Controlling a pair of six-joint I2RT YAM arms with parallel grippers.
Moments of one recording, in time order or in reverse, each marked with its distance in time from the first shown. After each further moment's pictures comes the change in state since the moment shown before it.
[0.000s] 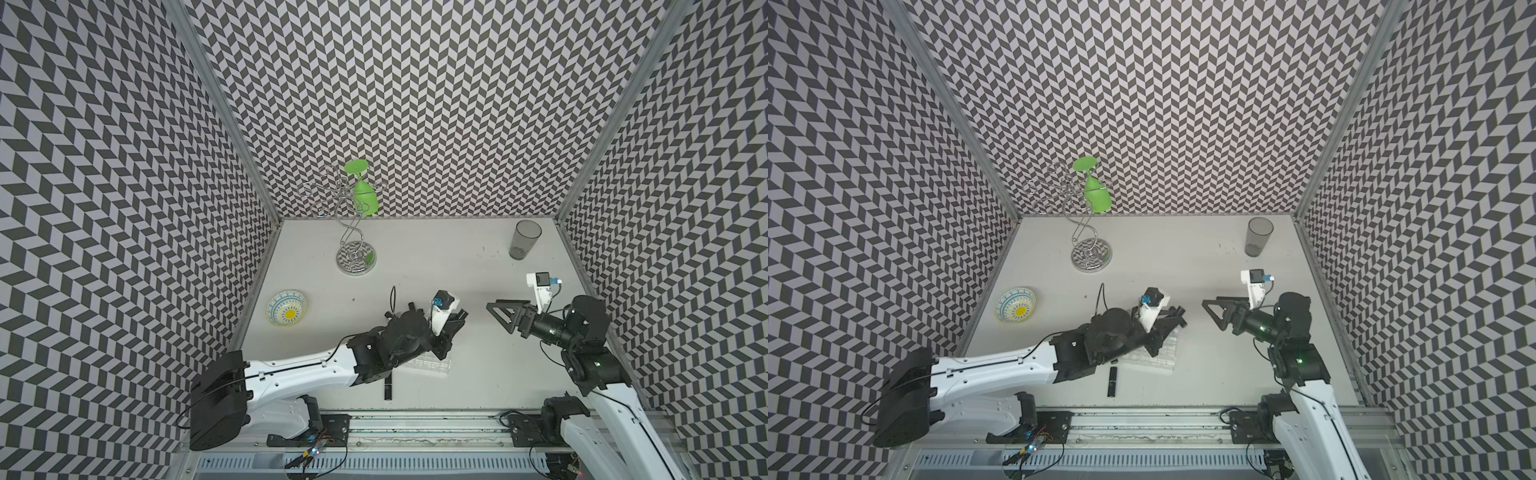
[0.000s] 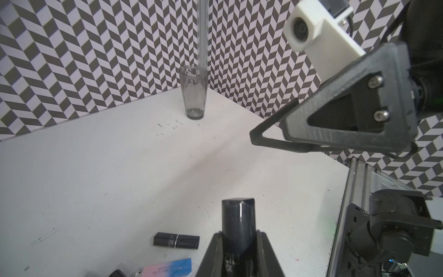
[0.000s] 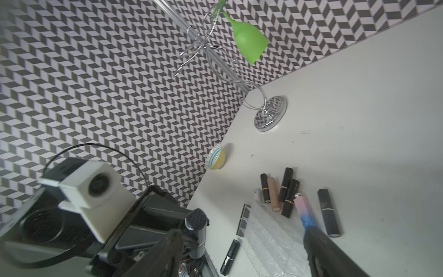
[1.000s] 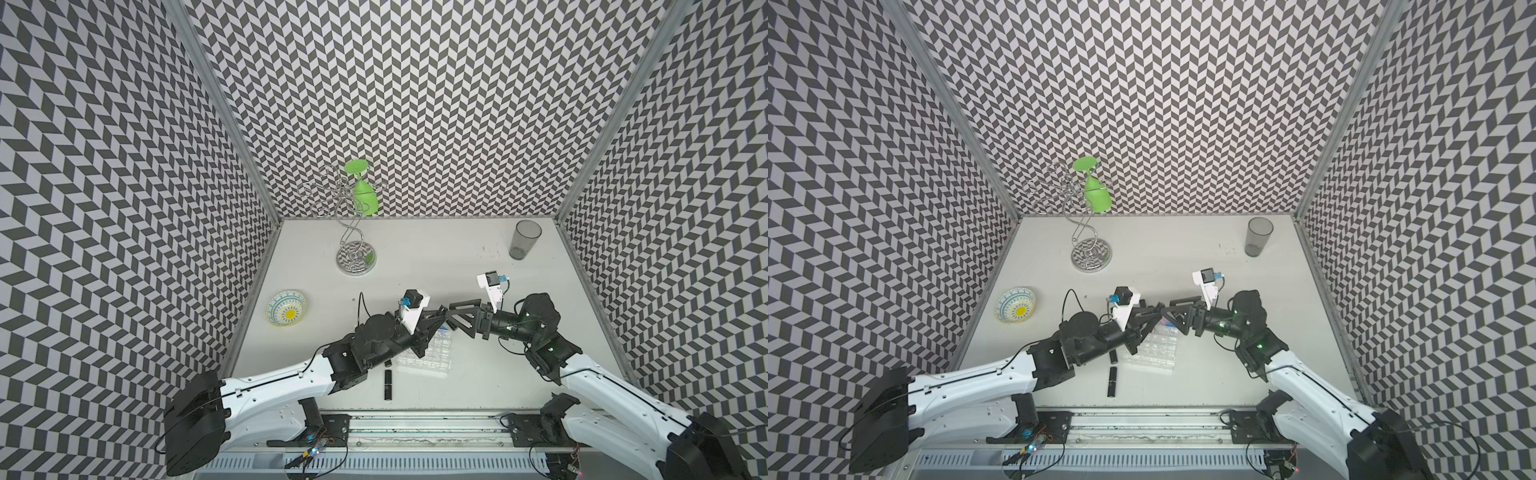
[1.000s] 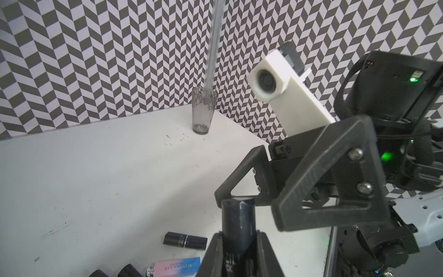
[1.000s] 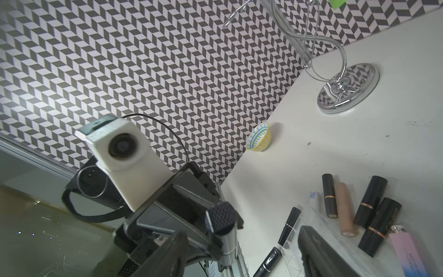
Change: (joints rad) left arm 0.196 -0.448 -0.454 0.306 0.060 -0.106; right arm 0.526 0.272 -0.137 0.710 0.000 0.290
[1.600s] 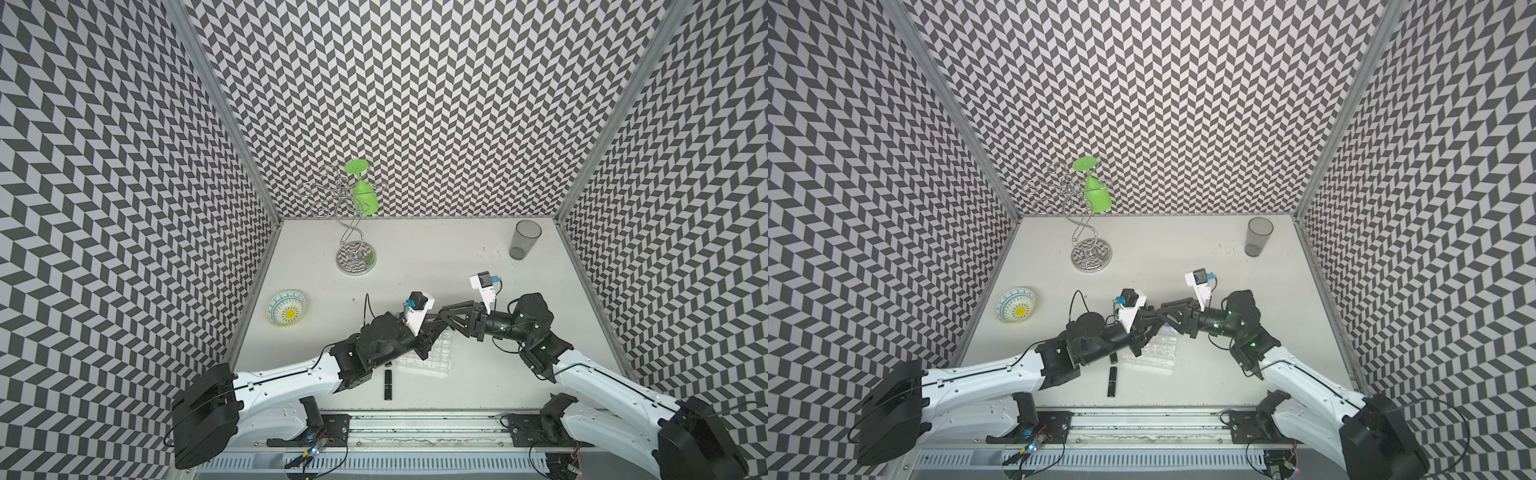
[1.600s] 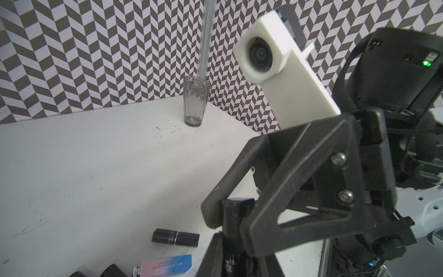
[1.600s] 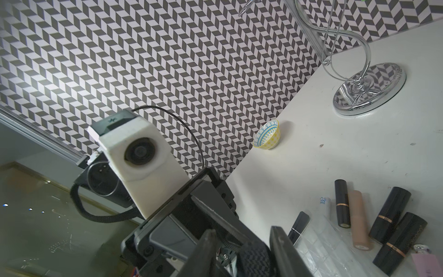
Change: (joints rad) left arm 0.000 0.059 -0.011 0.056 0.027 -0.015; right arm 0.040 0.076 0.000 0.077 -0.011 -0.017
